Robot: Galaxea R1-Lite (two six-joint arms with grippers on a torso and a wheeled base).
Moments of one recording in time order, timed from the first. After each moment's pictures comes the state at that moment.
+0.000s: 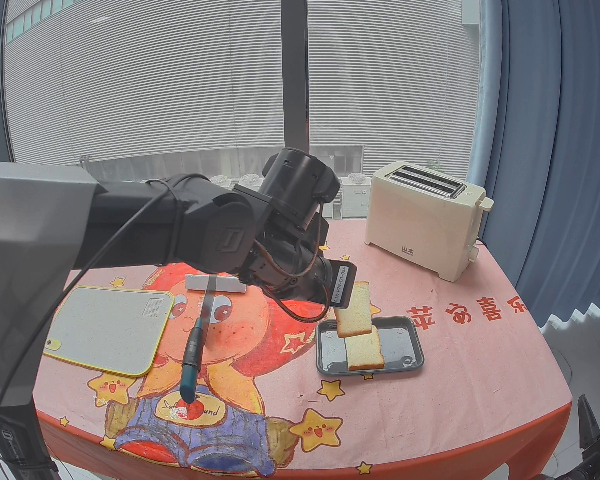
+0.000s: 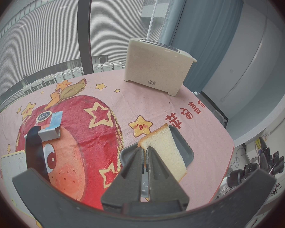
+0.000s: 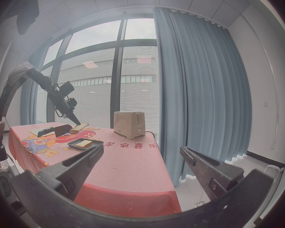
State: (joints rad) left arm -0.69 2.12 -1.69 0.38 -0.10 -0.27; right arm 0.00 0.02 -0.02 0.00 0.01 -0.01
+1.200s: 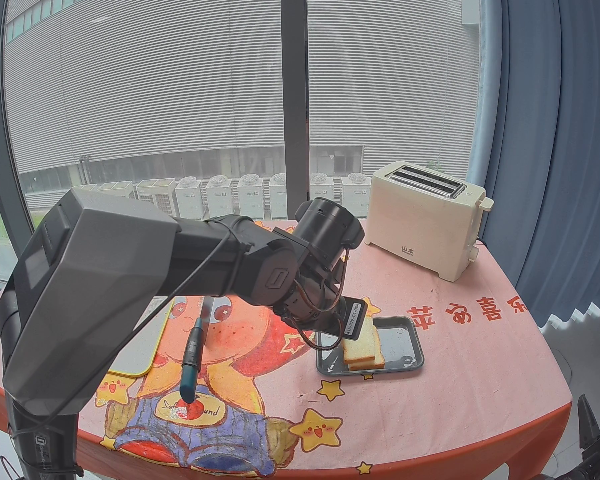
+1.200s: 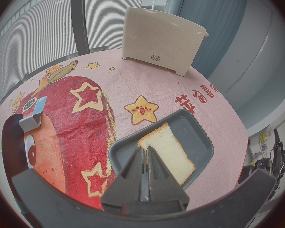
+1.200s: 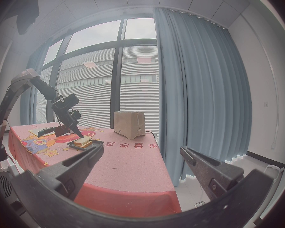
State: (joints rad) left arm -0.72 2.27 -1.72 0.38 -0.07 -0.28; right arm 0.00 0.02 -0.02 0.00 0.01 -0.01
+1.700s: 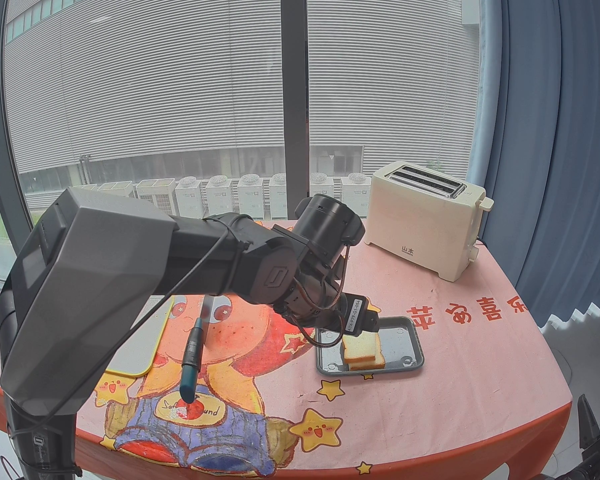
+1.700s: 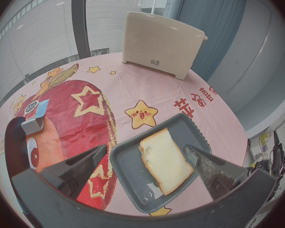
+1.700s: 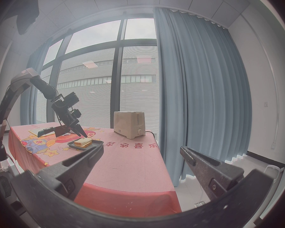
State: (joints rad) left arm -0.72 2.26 -1.72 0.37 -0.06 -0.28; right arm 0.00 0.02 -0.02 0.00 0.01 -0.01
